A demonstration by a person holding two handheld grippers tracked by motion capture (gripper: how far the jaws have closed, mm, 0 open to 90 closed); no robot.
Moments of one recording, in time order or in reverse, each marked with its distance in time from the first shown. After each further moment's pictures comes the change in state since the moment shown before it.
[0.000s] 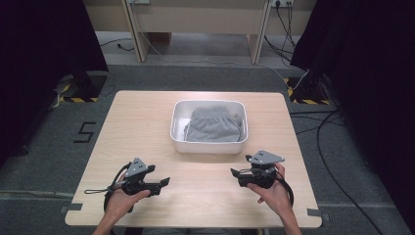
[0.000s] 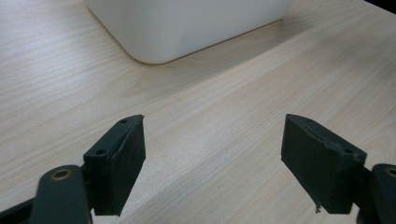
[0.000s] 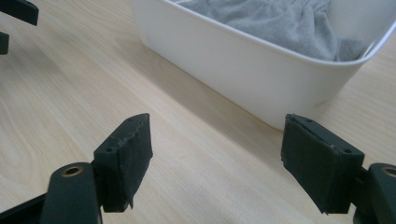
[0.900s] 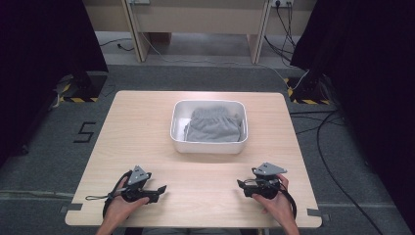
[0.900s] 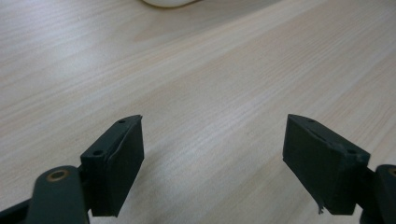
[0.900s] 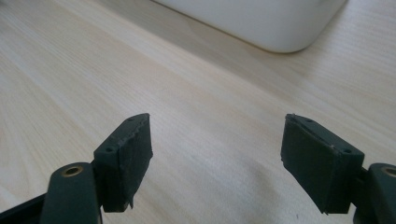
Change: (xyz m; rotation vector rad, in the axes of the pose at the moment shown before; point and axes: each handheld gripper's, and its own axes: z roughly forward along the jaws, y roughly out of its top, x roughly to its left) left arm 0.004 -0.032 0.007 0.095 0.062 0.040; right arm -0.007 -0.053 0.009 0.084 -0.032 0.069
